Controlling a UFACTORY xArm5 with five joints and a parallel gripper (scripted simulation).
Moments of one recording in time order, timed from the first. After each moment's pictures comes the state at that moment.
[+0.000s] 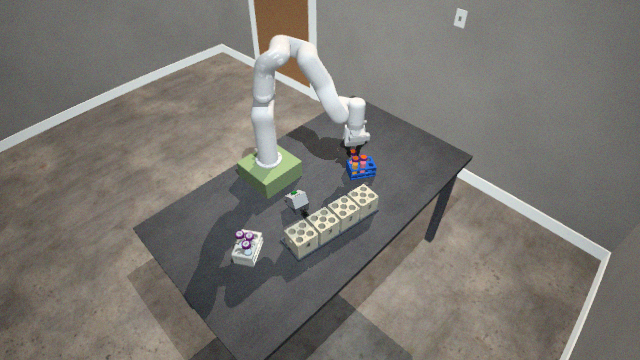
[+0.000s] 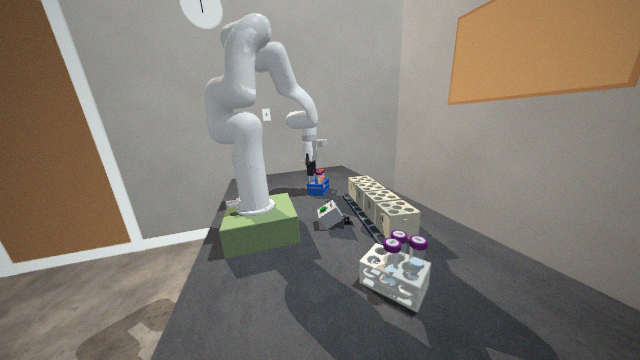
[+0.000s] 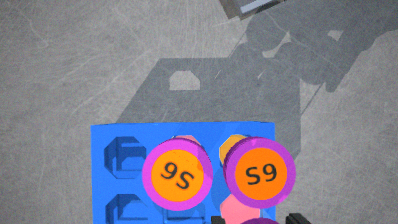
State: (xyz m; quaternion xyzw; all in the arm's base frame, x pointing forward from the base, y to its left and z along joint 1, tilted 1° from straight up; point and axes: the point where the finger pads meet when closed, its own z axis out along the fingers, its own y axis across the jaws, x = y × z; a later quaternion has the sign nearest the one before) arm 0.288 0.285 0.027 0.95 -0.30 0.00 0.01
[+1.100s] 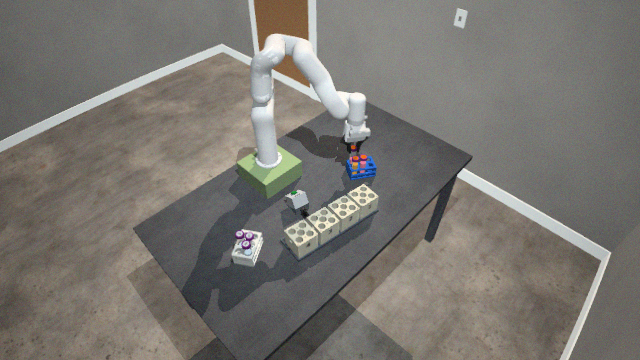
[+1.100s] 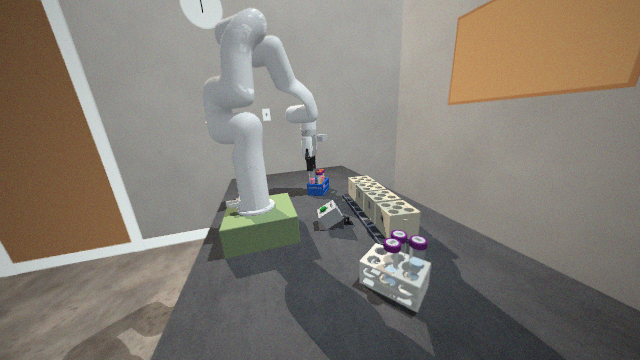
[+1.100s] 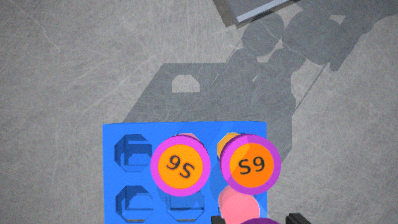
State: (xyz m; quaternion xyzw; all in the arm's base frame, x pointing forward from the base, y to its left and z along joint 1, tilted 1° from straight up) arm 0.289 0.285 0.051 0.95 -0.30 0.00 0.01
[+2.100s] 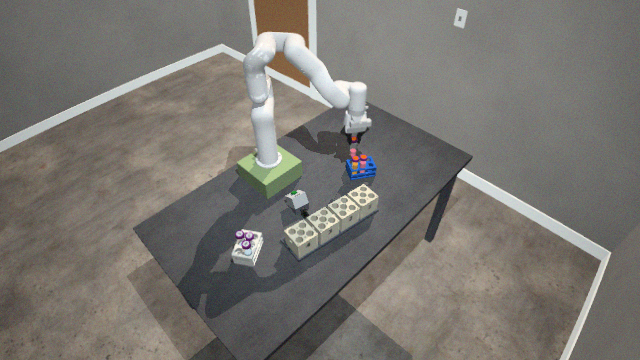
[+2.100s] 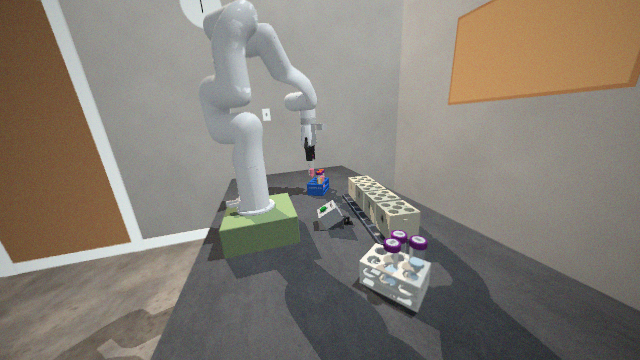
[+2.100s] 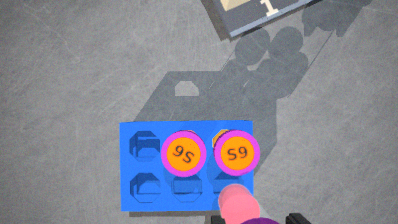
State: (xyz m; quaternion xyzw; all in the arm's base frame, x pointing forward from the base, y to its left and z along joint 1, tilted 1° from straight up) arm 0.289 0.286 0.103 0.95 -0.30 0.00 0.01
